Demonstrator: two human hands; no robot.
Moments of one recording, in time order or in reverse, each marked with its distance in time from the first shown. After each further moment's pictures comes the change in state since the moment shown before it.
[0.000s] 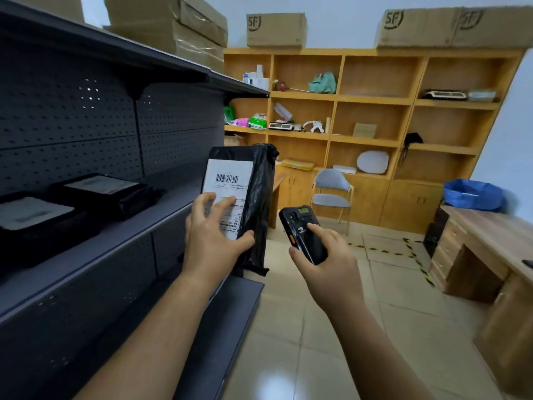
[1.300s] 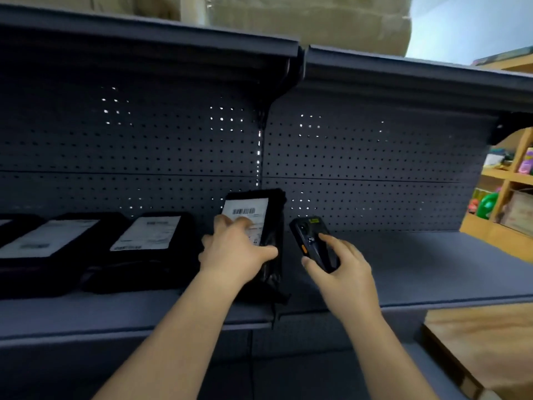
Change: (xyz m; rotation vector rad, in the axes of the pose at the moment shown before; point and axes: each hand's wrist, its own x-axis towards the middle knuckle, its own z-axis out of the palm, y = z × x) left_hand 0.336 -0.213 0.133 0.864 0.432 -0.939; right_hand 0.462 0.083 0.446 0.597 -0.773 -0.454
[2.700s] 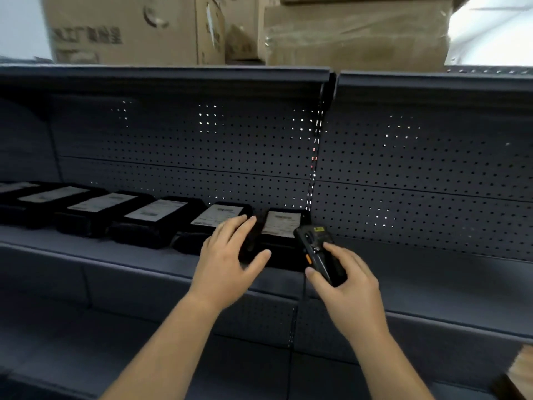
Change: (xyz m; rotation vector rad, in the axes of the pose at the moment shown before) left_hand -0.086 -0.060 -0.025 0.140 0.437 0.365; right_hand -0.038 -0.019 -0.009 0.242 -0.224 -0.187
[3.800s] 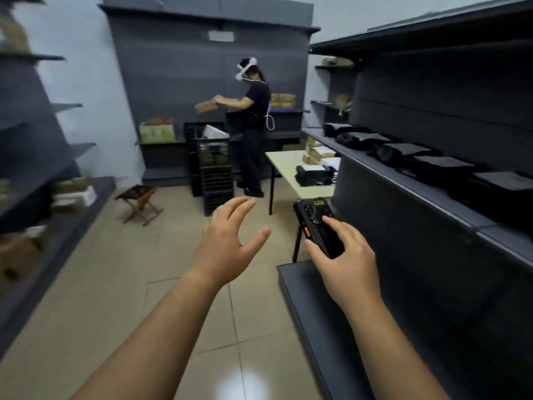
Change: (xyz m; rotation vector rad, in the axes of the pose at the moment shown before) left_hand -0.334 -0.499 -0.623 0.709 0.389 -0.774; right_hand -0.235 -0.546 0.692 0.585 -0.828 -0.432
